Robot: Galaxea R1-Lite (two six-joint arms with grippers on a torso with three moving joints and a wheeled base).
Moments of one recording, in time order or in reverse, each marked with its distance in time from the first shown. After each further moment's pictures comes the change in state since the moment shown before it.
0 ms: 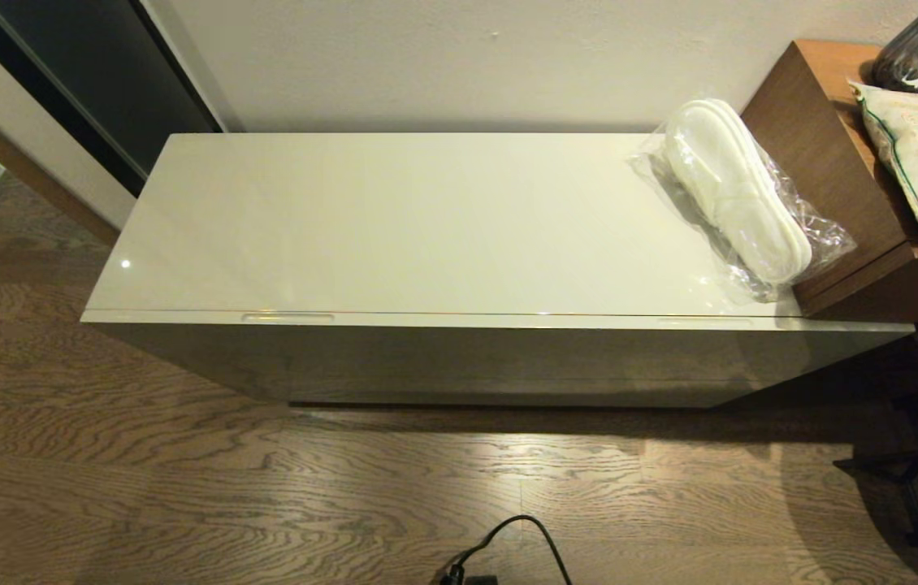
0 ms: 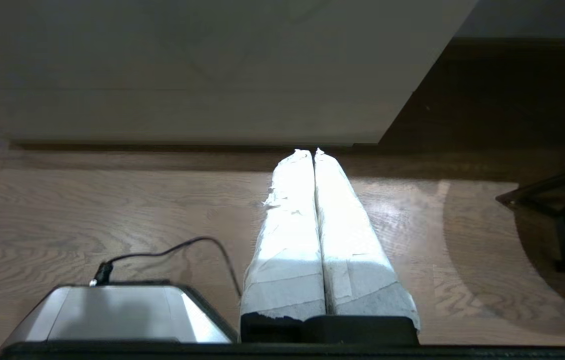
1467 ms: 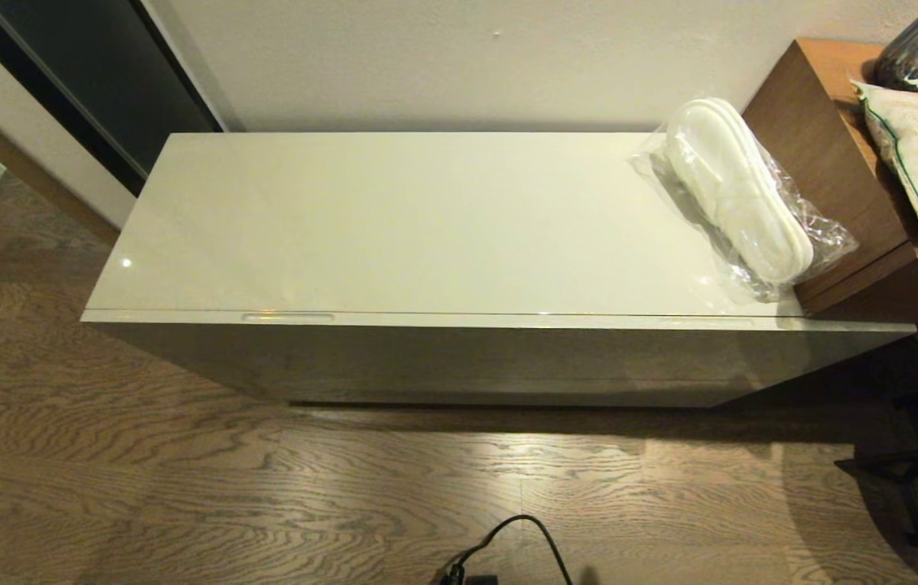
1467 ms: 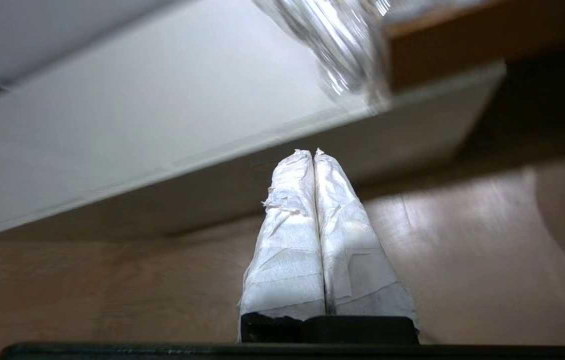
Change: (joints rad) left arm 0.000 0.000 0.000 0.000 0.000 0.000; right arm -0.229 0.553 -1.010 0.511 0.224 0.387
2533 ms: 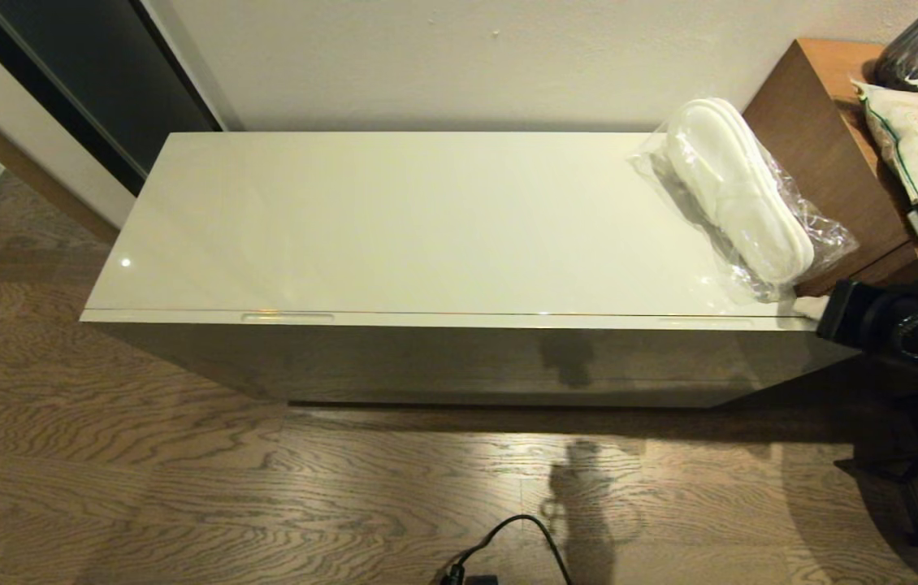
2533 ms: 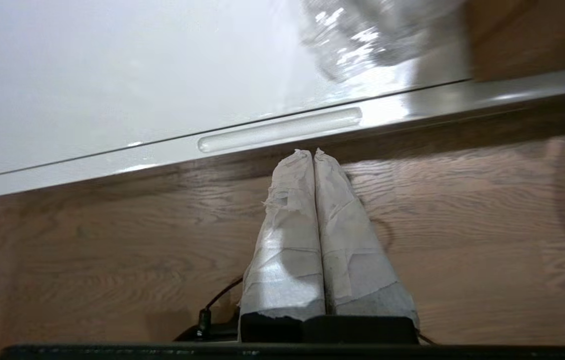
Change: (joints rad) left arm 0.000 0.000 0.000 0.000 0.000 0.000; right arm 0.326 0.880 0.260 -0.861 -0.260 -0.074
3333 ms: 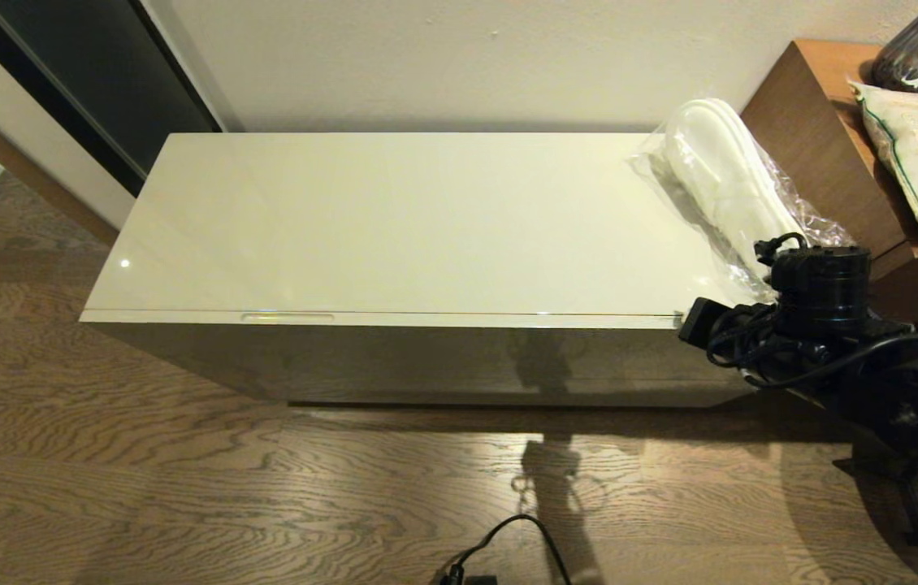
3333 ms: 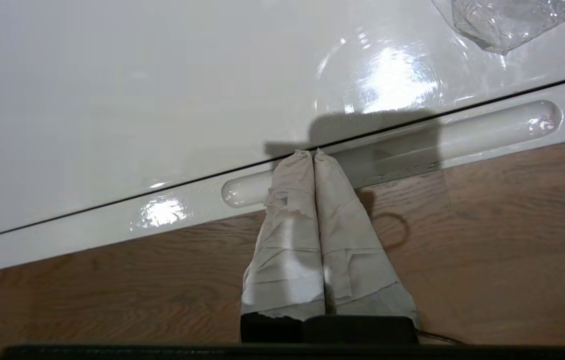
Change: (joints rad) left arm 0.000 0.000 0.000 0.000 0.000 0.000; right arm 0.157 0.390 -0.063 -0.309 -0.170 0.155
